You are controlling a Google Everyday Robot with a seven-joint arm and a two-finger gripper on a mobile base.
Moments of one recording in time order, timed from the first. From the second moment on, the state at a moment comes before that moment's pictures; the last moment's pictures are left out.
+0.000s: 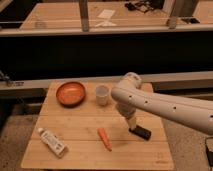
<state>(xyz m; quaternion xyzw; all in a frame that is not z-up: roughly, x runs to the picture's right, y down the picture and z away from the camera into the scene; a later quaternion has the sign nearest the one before) 0.103 0.151 0.732 -0.30 -0.05 -0.29 0.91</state>
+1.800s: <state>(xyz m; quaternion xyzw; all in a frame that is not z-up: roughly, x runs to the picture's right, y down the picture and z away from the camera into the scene) 0.050 0.181 0.739 -0.27 -0.07 -0.45 0.85</state>
